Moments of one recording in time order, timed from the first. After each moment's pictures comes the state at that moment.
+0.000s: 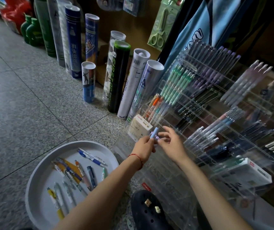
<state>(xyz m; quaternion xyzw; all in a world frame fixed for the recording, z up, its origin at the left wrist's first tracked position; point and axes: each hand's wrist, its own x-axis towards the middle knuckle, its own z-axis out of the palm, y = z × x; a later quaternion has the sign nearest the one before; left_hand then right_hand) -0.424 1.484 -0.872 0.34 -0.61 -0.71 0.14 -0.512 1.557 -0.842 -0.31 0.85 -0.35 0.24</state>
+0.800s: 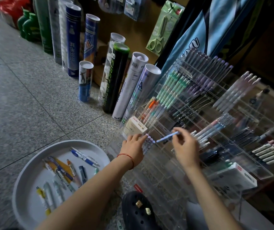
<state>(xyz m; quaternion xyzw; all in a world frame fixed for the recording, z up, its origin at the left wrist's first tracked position) -0.411 1.472 -0.876 0.27 -0.91 -0.32 0.04 -0.514 1.586 -0.808 -0.35 0.85 -0.38 -0.03</state>
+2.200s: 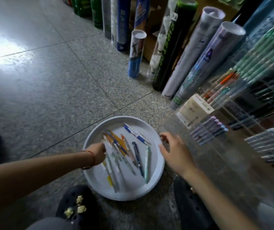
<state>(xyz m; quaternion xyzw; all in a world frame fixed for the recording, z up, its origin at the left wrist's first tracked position) -0.190 1.378 -0.968 0.51 -0.76 -0.34 -0.21 -0.397 1.518 -0.916 -0.52 0.82 -0.18 0.17</state>
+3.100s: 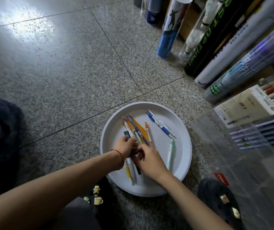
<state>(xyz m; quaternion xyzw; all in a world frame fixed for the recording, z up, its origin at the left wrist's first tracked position) -0.201 1.398 -1.019 0.63 -0.35 -0.69 0.11 -0.290 1.470 -1.014 -0.50 0.73 -0.17 0.43</state>
